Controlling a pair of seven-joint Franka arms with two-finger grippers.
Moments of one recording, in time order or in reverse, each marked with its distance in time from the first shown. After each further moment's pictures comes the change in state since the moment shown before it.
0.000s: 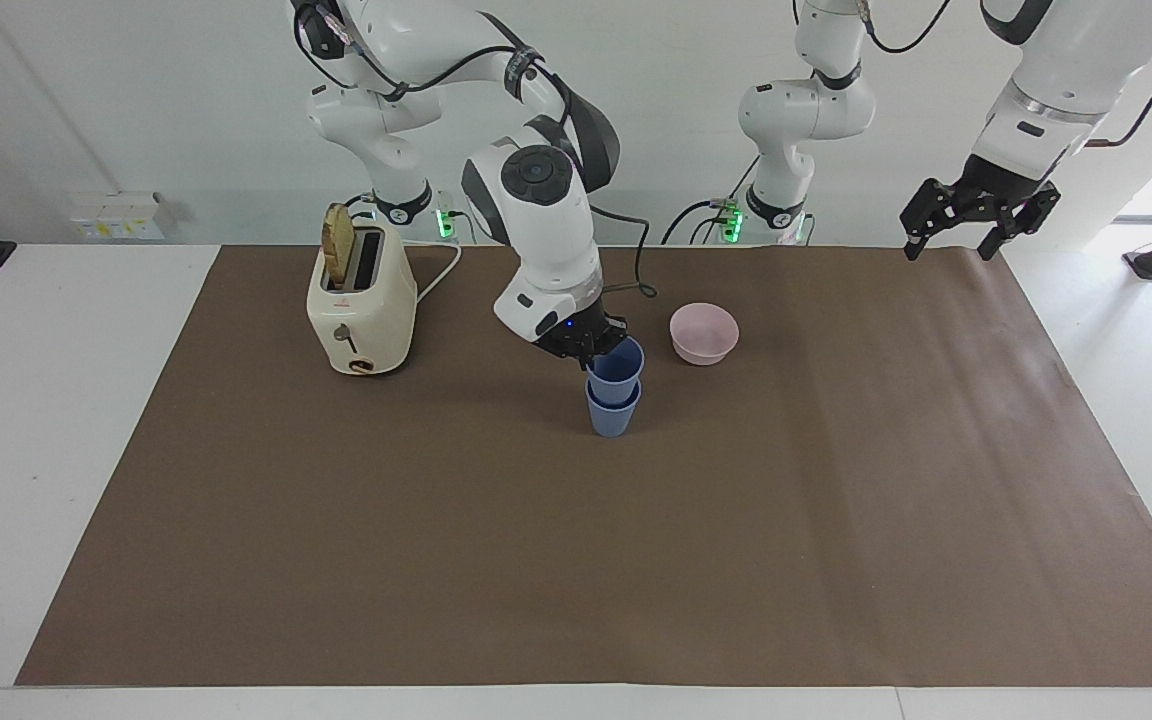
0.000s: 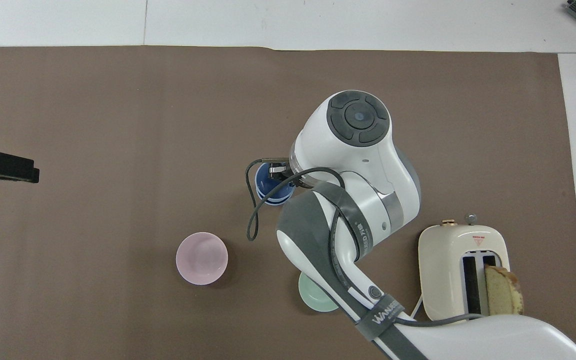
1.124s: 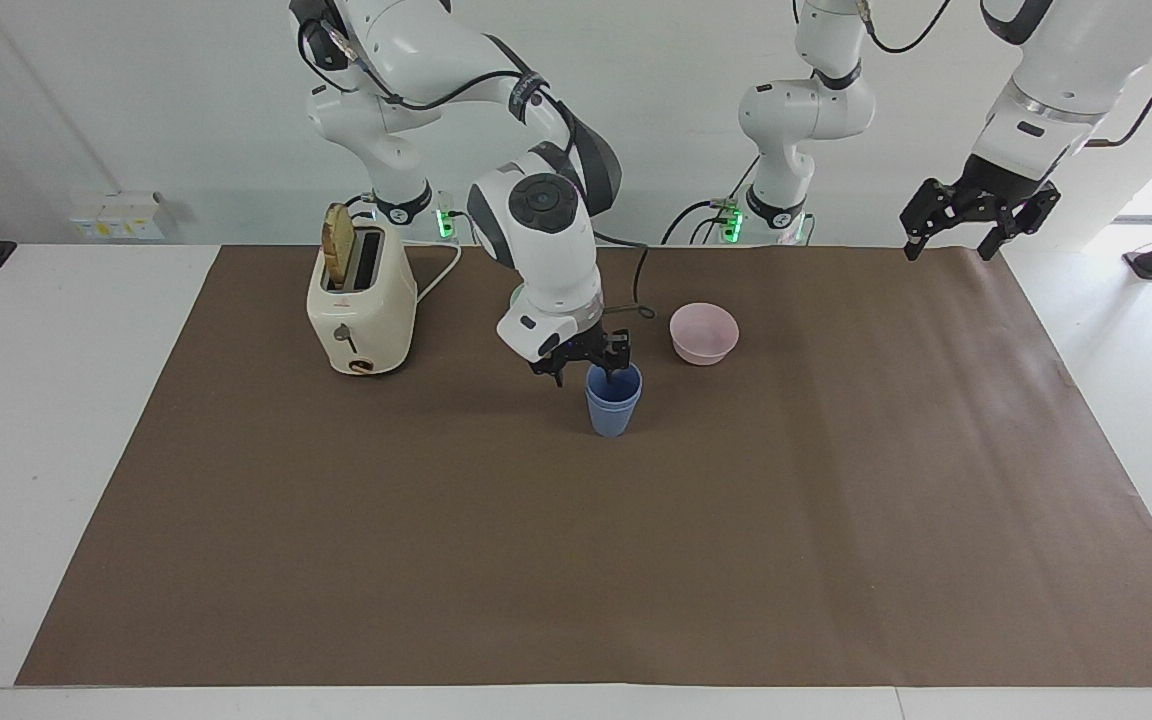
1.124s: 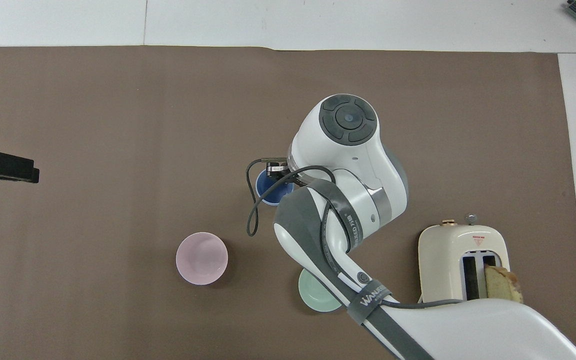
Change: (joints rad) left arm 0.000 0.000 0.000 0.000 0.000 0.000 0.000; right arm -0.005 0.036 -0.003 0.012 -0.043 0.030 0.000
